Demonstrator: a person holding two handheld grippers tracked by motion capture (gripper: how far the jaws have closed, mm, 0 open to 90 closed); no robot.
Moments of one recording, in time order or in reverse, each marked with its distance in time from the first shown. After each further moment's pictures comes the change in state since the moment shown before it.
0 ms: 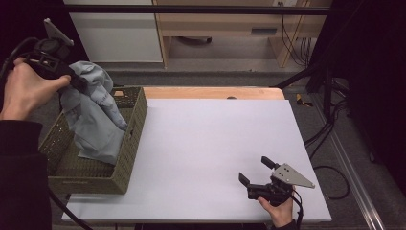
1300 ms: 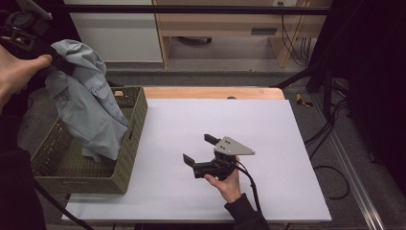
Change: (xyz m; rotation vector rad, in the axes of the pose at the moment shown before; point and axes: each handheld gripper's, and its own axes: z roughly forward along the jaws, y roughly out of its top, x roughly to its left) left arm -0.002 0.007 -0.051 -0.082 -0.010 0.004; right arm 0.082 0.058 0.116 -0.057 0.280 -0.020
